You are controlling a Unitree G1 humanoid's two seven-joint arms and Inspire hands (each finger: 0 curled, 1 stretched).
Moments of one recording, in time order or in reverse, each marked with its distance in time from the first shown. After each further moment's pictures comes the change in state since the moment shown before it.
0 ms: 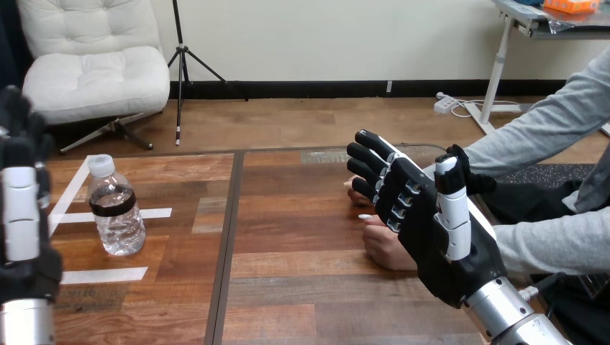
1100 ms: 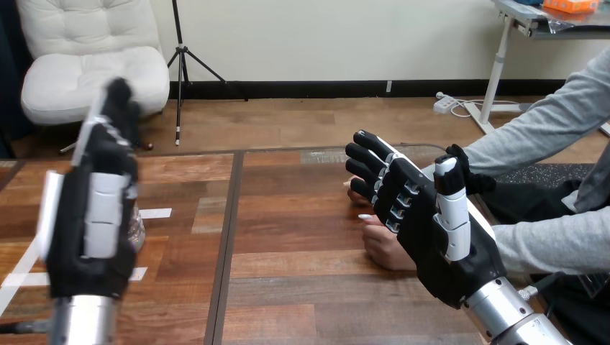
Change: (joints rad) left arm 0.057 -0.037 -0.192 -0.131 0.016 0.036 -0.074; right arm 0.000 0.000 0.000 0.000 0.001 0.000 0.009
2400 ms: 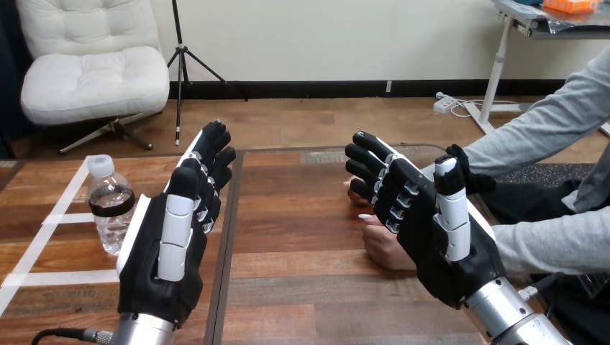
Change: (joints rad) left arm 0.082 -0.005 -0.169 -0.042 0.030 0.123 -0.063; right arm 0.000 -0.001 0.000 0.000 0.001 0.004 0.000
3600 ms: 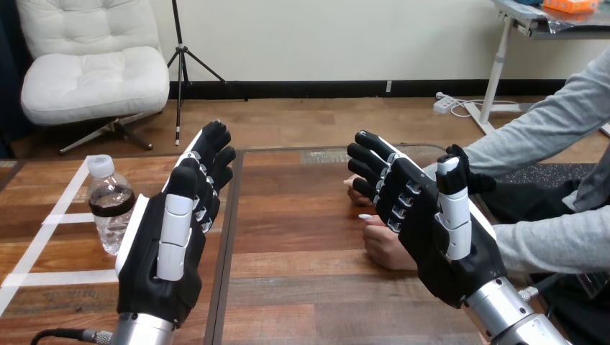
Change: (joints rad) left arm 0.000 0.000 -0.001 0.000 0.002 -0.004 0.009; right arm 0.000 0.001 0.001 0.000 0.000 0.000 -0.017
